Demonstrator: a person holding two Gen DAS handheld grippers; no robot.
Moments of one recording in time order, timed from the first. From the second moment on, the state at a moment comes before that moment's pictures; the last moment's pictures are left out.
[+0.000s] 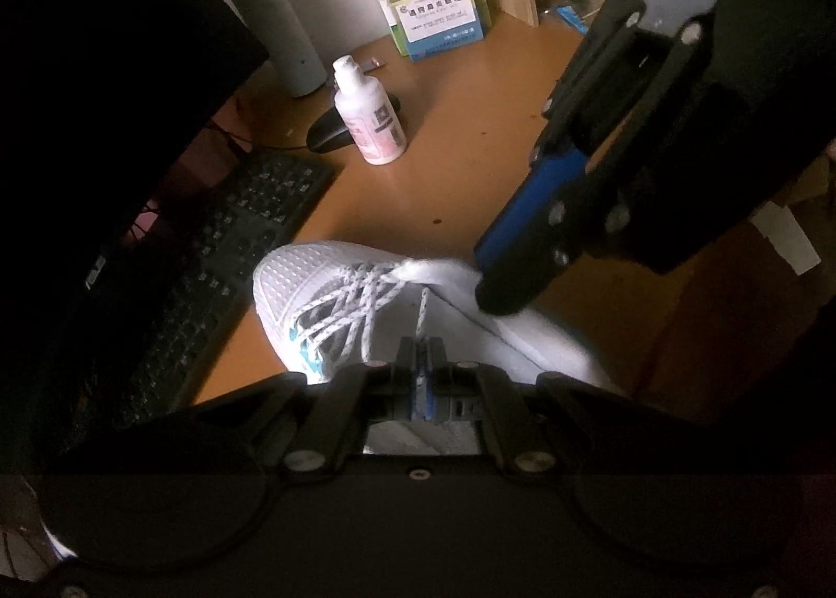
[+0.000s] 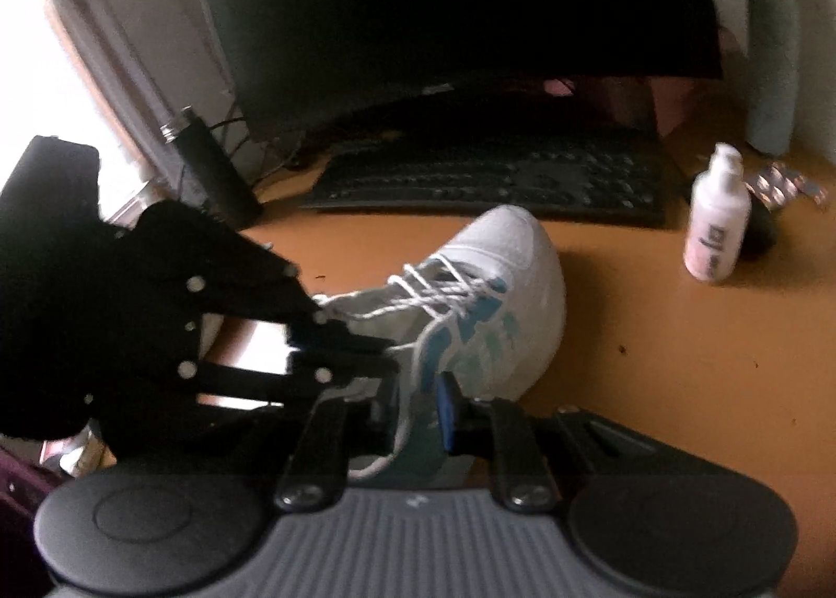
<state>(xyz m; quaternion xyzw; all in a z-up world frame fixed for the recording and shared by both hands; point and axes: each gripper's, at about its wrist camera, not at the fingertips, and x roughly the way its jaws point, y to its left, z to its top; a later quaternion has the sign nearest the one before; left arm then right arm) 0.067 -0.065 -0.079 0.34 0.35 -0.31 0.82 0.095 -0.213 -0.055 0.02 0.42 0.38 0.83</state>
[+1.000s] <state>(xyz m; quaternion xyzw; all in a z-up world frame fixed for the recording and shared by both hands) 0.069 -0.072 -0.075 0.33 0.34 -0.30 0.83 0.085 -0.200 -0.054 -0.06 0.40 0.40 0.82</state>
